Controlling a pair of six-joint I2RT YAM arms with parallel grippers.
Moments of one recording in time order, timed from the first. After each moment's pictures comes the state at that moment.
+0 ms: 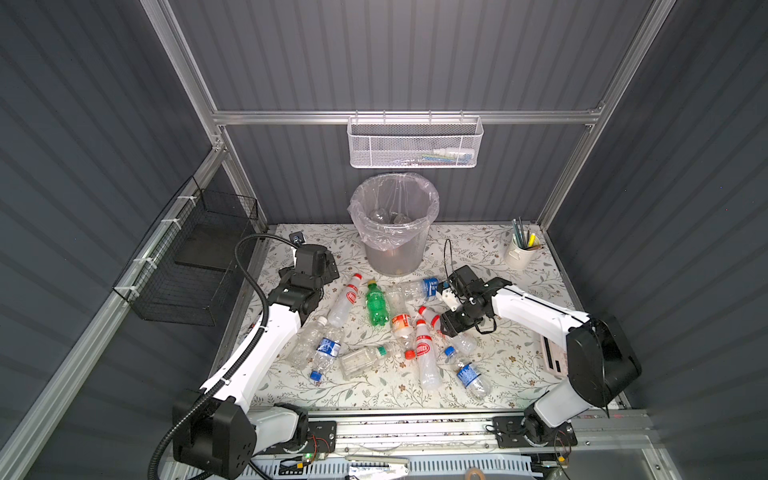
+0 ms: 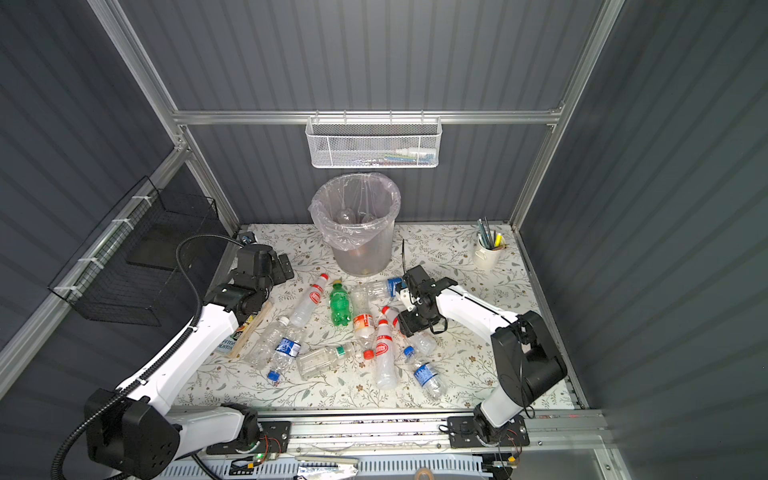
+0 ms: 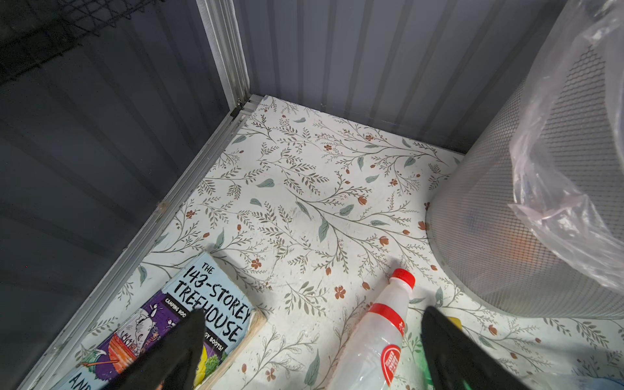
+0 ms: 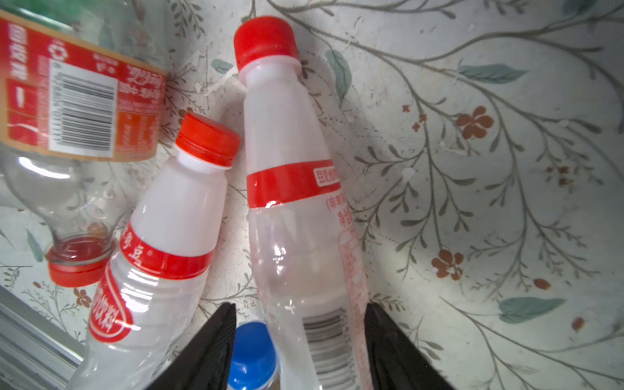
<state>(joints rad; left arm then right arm) -0.32 1.24 1.04 -0.42 -0.48 -0.38 0.54 1.62 1.06 -0.77 -0.14 0.03</state>
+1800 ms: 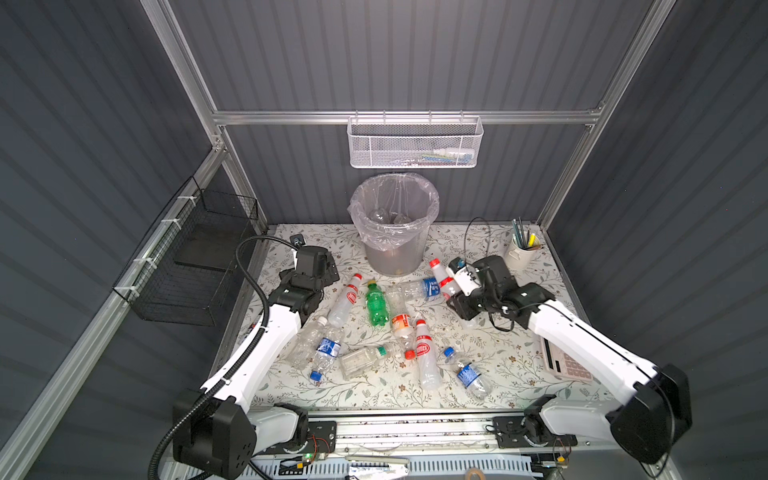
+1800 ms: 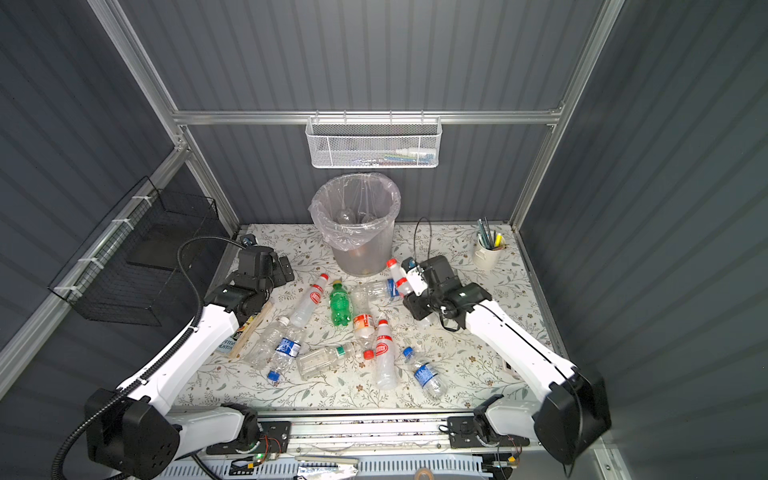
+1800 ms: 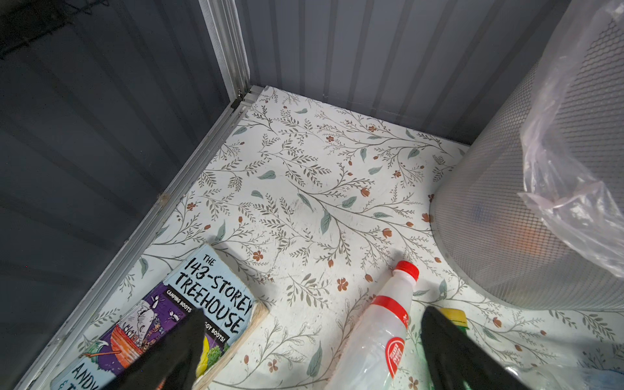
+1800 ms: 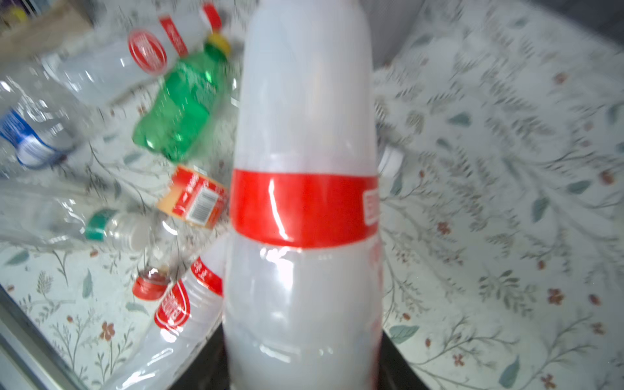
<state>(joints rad) -0.32 1.24 1.03 -0.44 -0.48 -0.39 0.51 1.21 1.03 -0.59 -0.09 -0.07</state>
